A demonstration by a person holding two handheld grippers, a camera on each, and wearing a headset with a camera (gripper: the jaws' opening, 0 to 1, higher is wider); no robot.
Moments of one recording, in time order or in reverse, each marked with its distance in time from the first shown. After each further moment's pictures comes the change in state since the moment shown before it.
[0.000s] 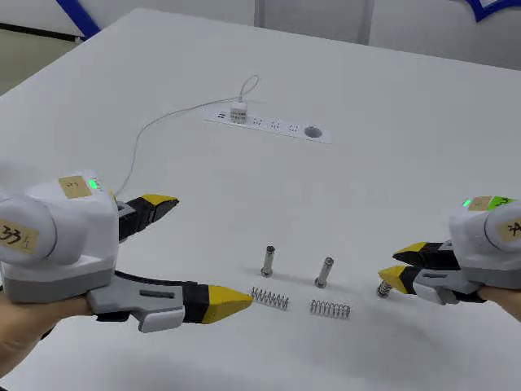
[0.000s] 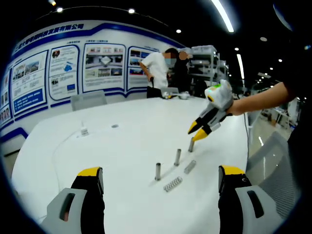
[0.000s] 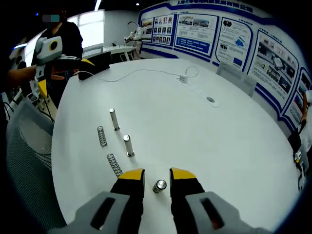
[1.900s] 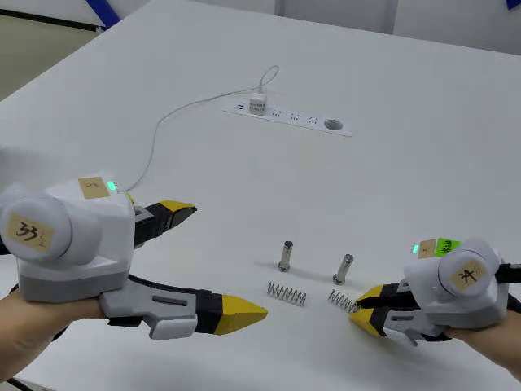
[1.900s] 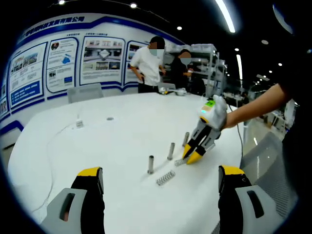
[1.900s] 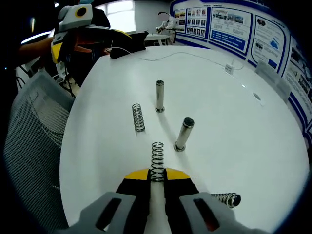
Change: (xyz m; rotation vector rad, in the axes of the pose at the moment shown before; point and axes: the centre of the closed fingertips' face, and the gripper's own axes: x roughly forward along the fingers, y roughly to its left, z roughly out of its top) left arm -0.001 -0.010 -0.012 -0.041 0.040 -0.044; right arm 0.055 0.076 -0.043 -0.104 0.136 0.255
